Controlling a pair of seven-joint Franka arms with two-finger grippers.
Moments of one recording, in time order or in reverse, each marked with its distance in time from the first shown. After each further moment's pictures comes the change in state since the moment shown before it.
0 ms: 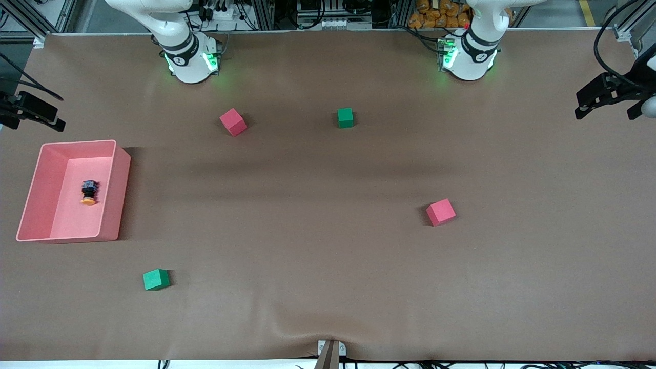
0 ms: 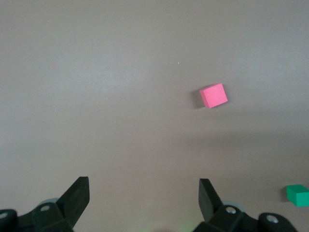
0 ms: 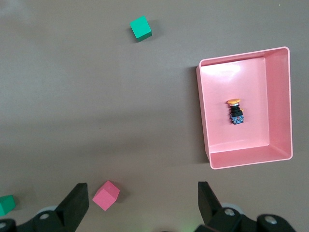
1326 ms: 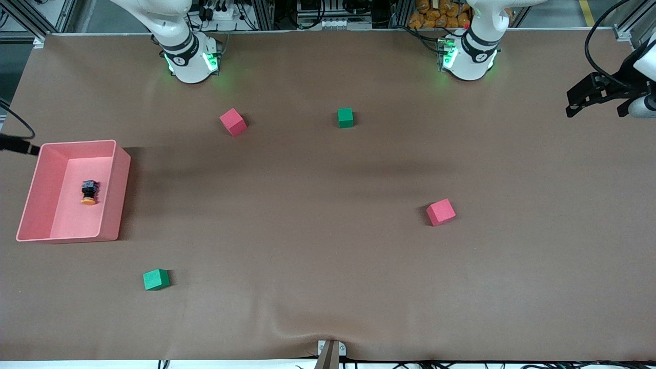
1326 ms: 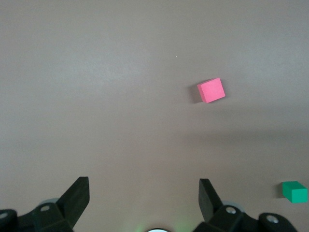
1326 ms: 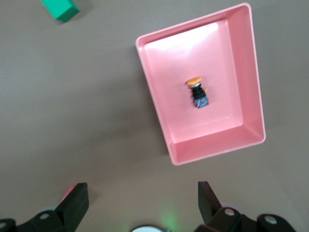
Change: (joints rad) left arm -0.020 -0.011 -0.002 -0.014 0.000 -0.011 -0.030; right arm -0.208 0.198 -0.008 -0.018 -0.064 0.059 -0.092
